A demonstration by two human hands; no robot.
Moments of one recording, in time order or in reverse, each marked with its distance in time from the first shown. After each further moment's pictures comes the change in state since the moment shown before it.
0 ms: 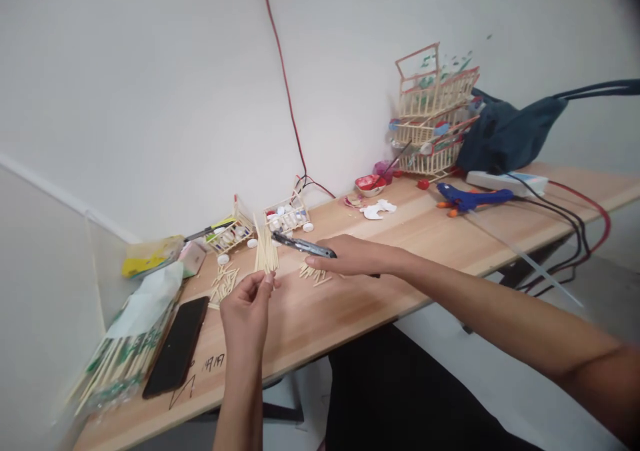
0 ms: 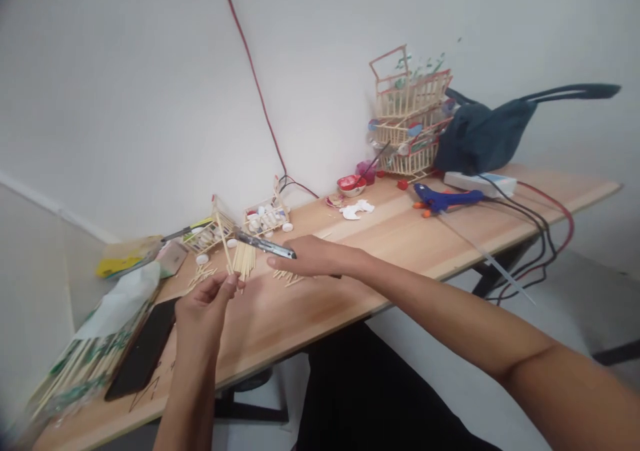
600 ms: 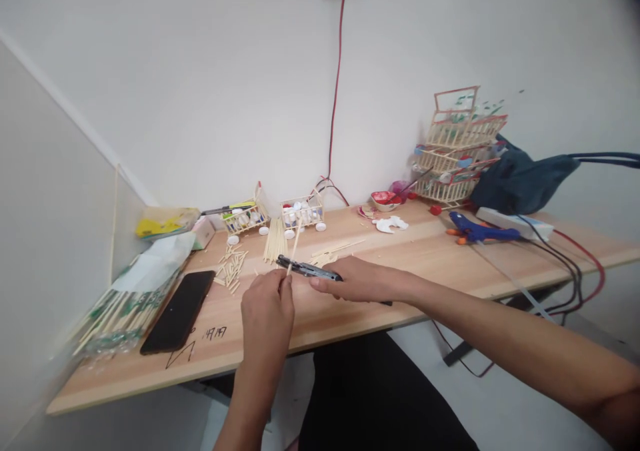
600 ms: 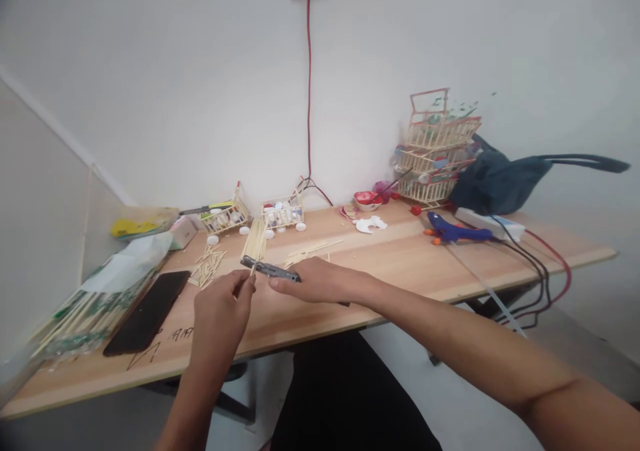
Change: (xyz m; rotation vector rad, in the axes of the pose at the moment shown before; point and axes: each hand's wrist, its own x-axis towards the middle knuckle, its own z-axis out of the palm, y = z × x) left_hand -0.030 0.010 -0.008 0.646 0.009 0.324; right_hand -0.016 -0.045 0.021 -0.128 -0.270 0.109
